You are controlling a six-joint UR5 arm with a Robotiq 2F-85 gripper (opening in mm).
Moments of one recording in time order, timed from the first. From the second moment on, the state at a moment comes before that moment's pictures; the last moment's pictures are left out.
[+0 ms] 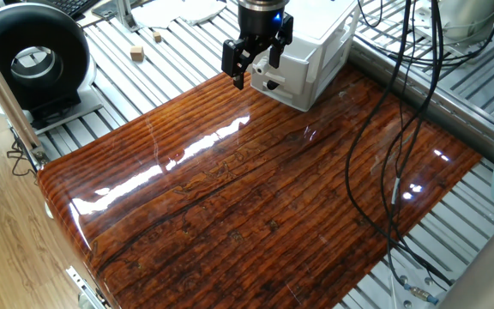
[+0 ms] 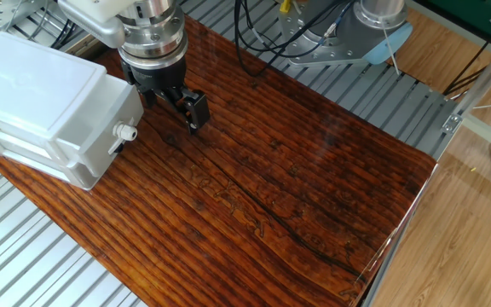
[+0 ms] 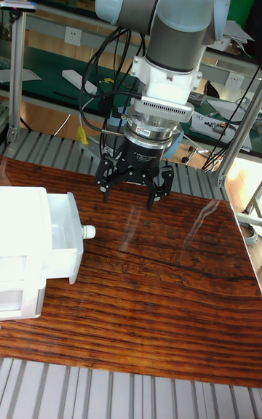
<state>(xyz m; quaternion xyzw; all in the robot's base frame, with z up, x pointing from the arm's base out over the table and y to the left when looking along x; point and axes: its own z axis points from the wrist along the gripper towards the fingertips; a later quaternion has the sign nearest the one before) 0.544 0.002 0.190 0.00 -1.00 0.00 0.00</state>
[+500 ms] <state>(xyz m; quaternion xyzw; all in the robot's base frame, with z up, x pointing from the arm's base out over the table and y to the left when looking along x) 0.560 -0.012 0.188 -0.01 -1.00 0.03 -0.03</state>
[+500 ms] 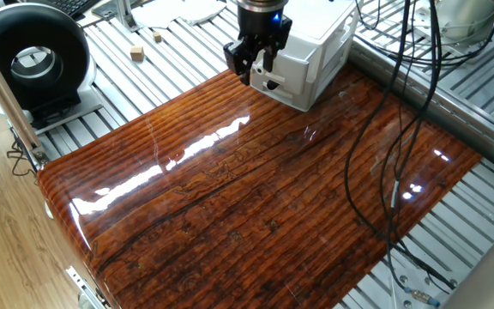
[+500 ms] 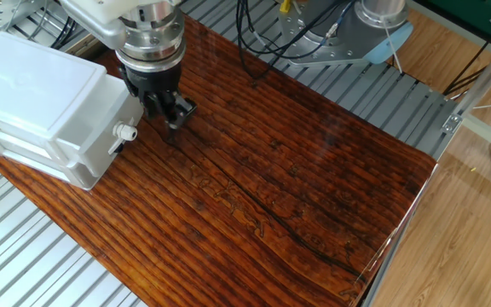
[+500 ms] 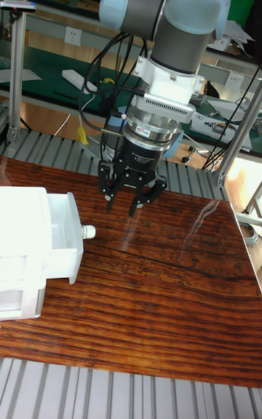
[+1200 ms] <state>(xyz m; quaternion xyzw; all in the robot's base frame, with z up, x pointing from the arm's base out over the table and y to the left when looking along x) 0.572 -0.016 0.202 0.06 -1.00 0.05 -0.06</state>
